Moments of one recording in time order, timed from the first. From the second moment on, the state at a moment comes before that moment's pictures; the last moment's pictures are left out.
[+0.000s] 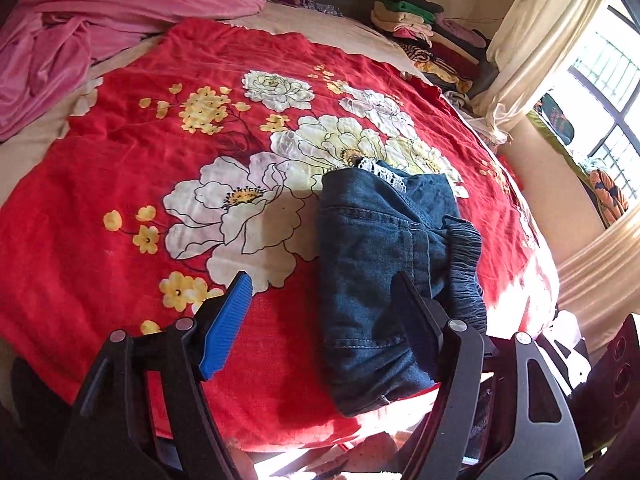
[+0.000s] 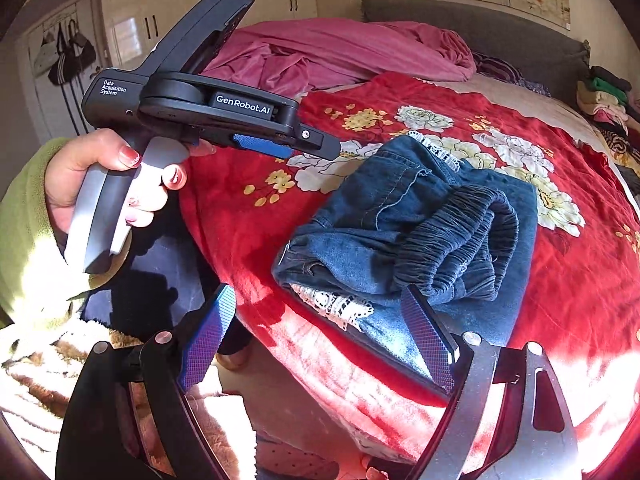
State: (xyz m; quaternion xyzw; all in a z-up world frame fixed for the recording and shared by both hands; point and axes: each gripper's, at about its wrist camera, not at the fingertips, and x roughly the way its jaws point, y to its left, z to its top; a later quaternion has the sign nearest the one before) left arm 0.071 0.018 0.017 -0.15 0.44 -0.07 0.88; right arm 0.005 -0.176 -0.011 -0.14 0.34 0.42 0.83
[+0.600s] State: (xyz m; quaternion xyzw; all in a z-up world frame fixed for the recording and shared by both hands) left arm 0.101 -0.010 0.007 -0.13 0.48 -0.15 0.85; right arm 0.005 -0.144 -0.017 -0.28 0.27 0.42 0.82
